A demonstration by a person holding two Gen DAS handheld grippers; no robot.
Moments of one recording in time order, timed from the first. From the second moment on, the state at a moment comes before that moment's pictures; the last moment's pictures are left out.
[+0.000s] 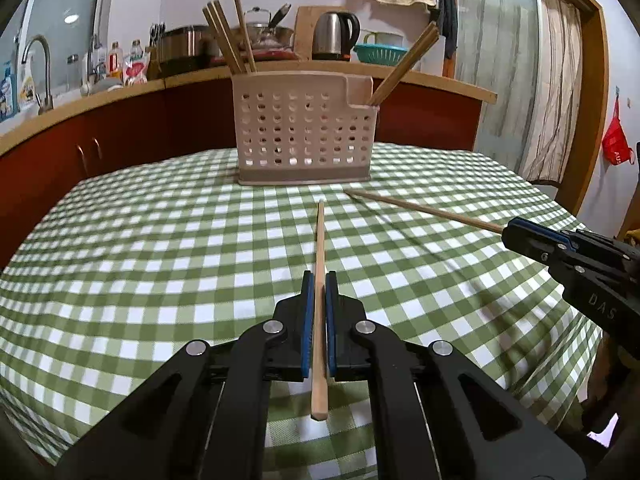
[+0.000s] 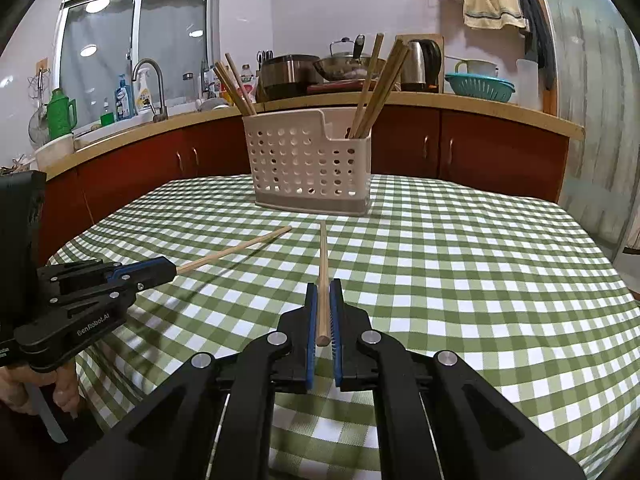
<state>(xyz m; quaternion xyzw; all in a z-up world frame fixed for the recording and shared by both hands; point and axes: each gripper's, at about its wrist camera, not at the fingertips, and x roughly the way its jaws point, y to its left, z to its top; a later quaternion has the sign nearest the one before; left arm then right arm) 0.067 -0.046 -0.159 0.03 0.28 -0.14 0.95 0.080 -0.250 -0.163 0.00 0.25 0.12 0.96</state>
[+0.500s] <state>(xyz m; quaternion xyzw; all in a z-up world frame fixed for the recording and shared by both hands) 0.062 -0.030 -0.120 0.02 0.22 -0.13 0.97 0.073 -0.257 -0.135 0.01 0.21 0.12 0.97</state>
